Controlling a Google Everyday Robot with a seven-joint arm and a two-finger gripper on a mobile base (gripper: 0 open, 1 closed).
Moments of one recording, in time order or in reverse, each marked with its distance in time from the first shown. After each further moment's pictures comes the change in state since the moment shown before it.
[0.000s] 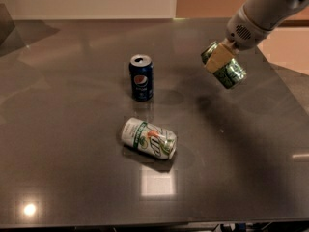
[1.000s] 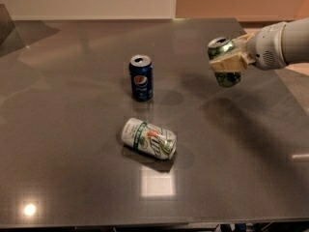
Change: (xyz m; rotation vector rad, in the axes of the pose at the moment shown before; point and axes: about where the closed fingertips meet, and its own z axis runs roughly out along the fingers) arm -0.002 0.002 -0.021 0.050 -0.554 -0.140
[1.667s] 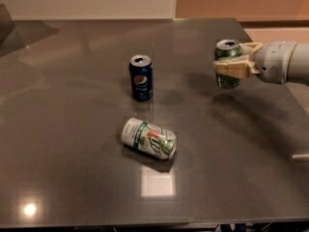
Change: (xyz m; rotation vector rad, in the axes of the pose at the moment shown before) arm 0.016 -0.013 -0.004 0.054 -0.227 0.047
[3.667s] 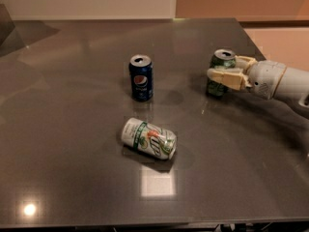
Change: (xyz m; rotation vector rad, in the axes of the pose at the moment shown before) arm 0.029 -0.006 0.022 -0.029 -0.224 0.103
